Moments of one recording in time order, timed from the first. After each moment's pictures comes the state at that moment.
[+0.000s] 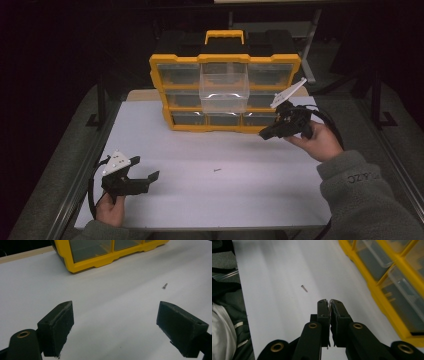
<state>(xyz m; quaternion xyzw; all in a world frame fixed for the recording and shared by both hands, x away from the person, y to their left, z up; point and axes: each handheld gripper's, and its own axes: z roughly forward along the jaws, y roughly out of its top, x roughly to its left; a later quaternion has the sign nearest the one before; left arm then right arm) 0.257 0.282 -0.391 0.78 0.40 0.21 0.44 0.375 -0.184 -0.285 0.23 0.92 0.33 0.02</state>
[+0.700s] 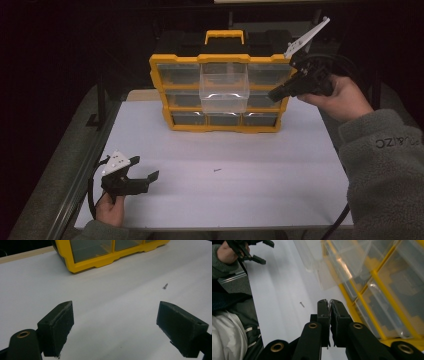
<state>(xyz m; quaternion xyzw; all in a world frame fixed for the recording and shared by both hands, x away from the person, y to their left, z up) 0.257 0.283 -0.390 0.77 0.40 0.21 0.44 0.392 -0.190 -0.168 0.21 0.92 0.33 0.04</state>
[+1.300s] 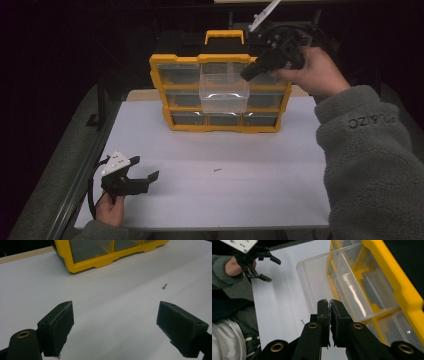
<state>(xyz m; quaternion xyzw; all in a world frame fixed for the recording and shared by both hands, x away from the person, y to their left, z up) 0.256 0.282 -0.391 0.77 0.40 0.21 0.45 0.409 -0.120 -0.123 0.17 0.93 0.32 0.05</state>
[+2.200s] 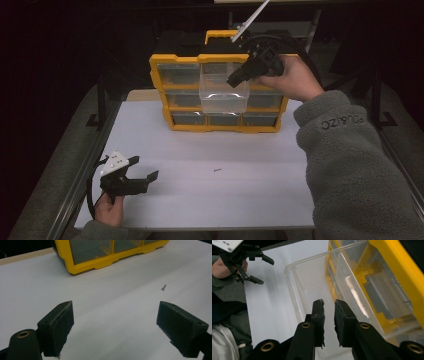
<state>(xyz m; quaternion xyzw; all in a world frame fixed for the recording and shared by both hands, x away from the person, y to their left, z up) 0.256 0.284 -0.389 0.77 0.40 0.21 0.44 0.423 -0.100 -0.147 0.18 0.93 0.32 0.06</state>
